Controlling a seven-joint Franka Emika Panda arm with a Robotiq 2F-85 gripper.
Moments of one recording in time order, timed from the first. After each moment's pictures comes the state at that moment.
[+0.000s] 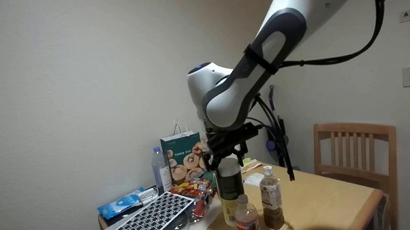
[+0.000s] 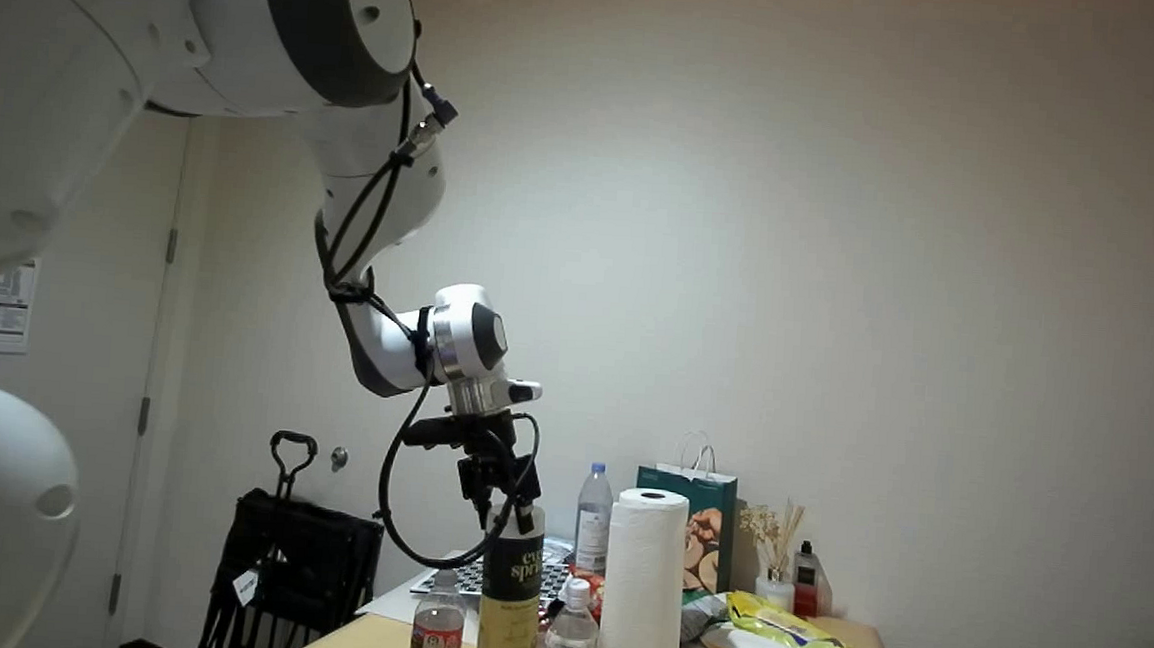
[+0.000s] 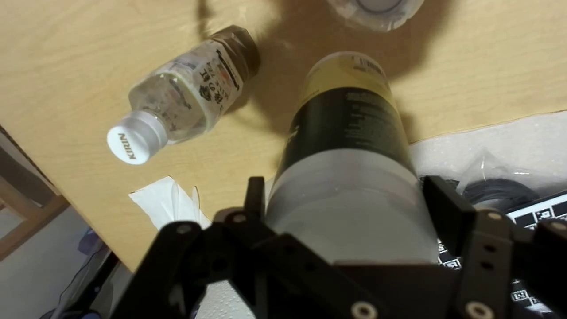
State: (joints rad) arm 0.27 0.36 -0.11 -1.89 -0.35 2.33 0.77
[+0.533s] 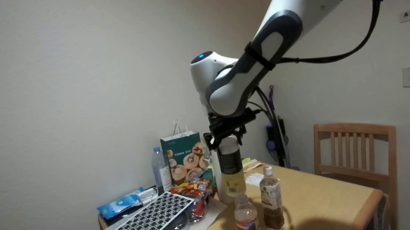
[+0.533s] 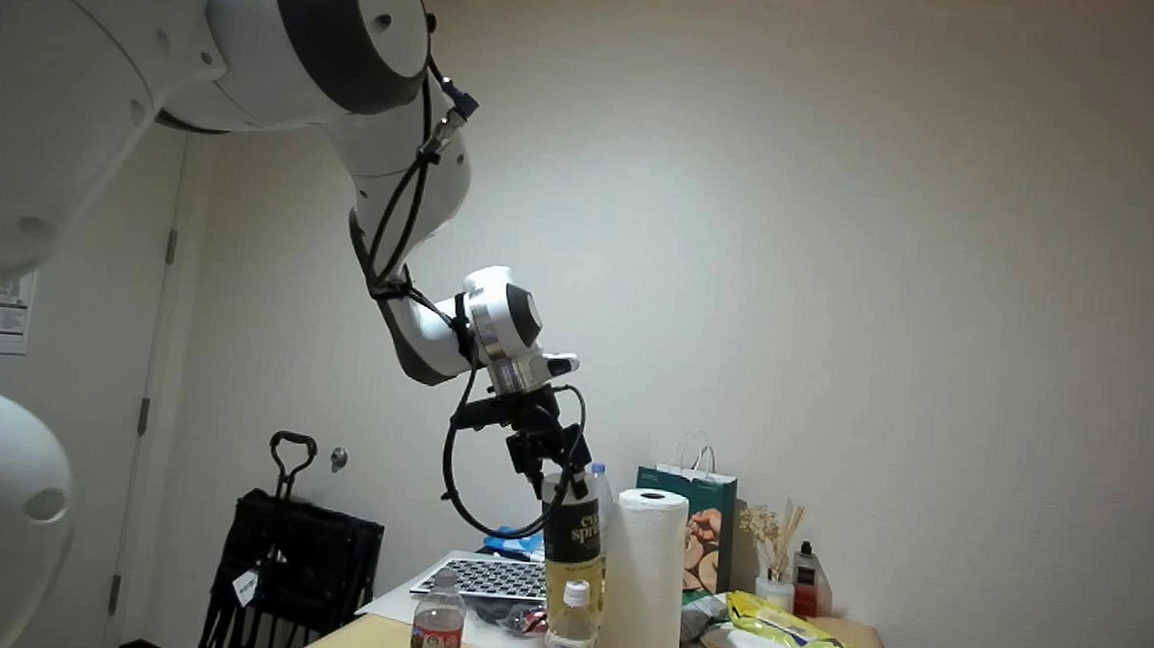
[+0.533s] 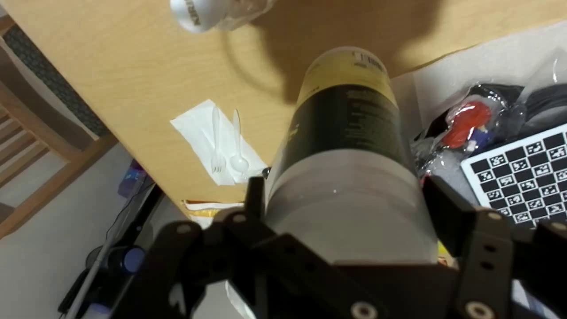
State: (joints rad) arm 0.25 0.38 -0.16 -1.77 -0.45 2.32 0.78
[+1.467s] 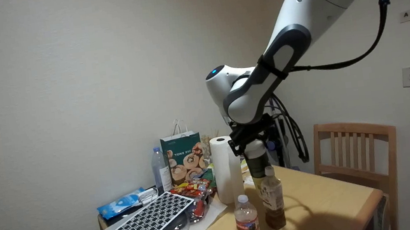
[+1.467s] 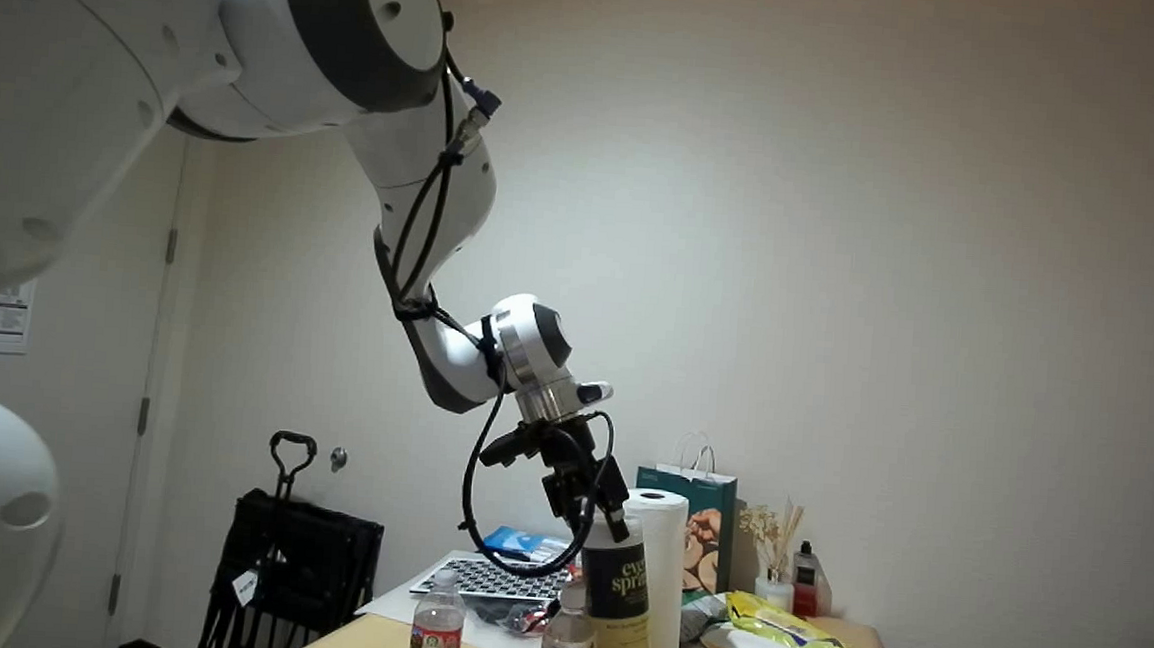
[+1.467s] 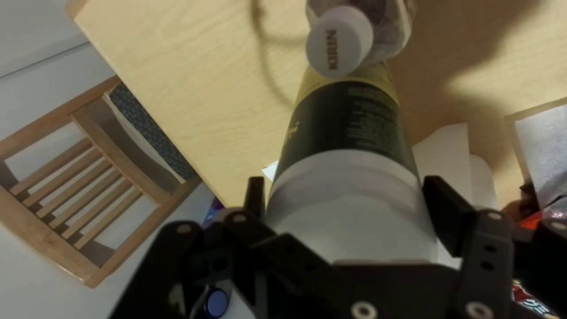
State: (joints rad) arm 0.20 0.39 -0.20 -1.83 -0.52 2.23 0.88
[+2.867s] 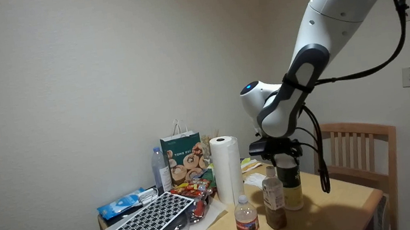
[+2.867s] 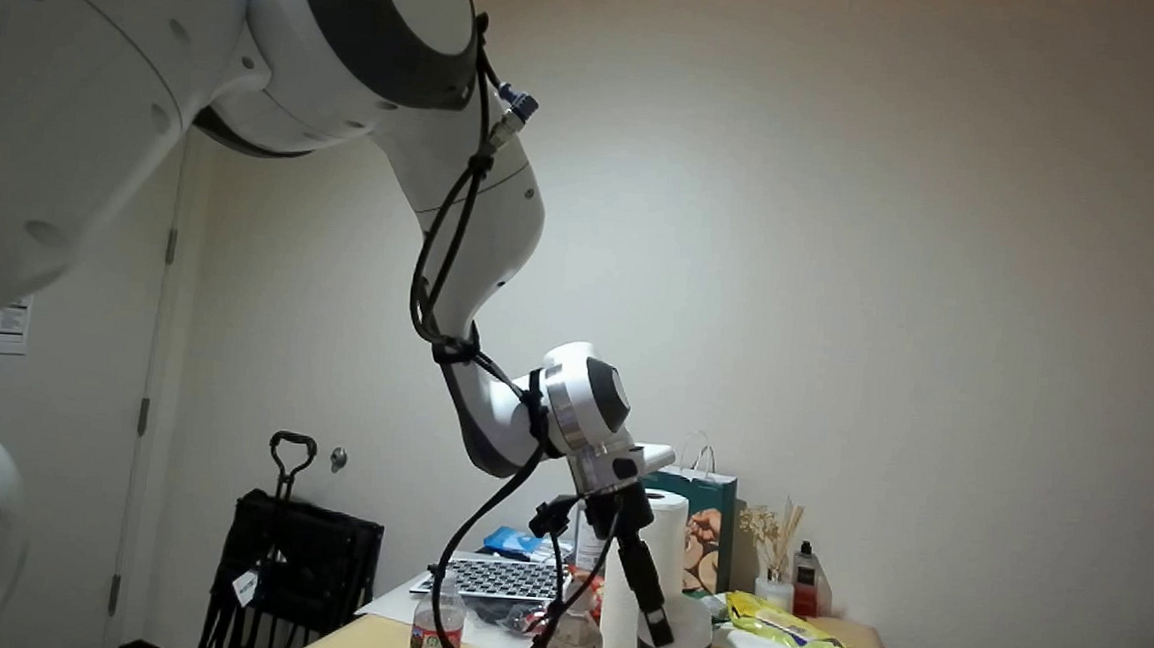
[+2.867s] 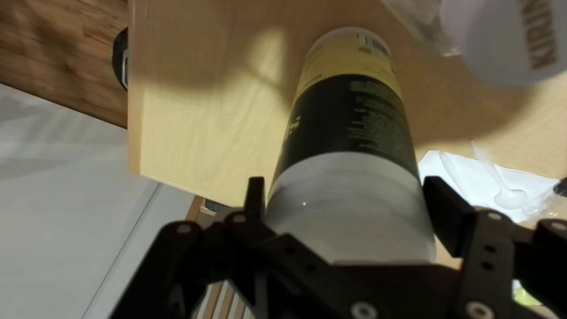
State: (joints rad) arm 0.10 0.42 -0.28 -1.99 -0.51 2.41 1.43
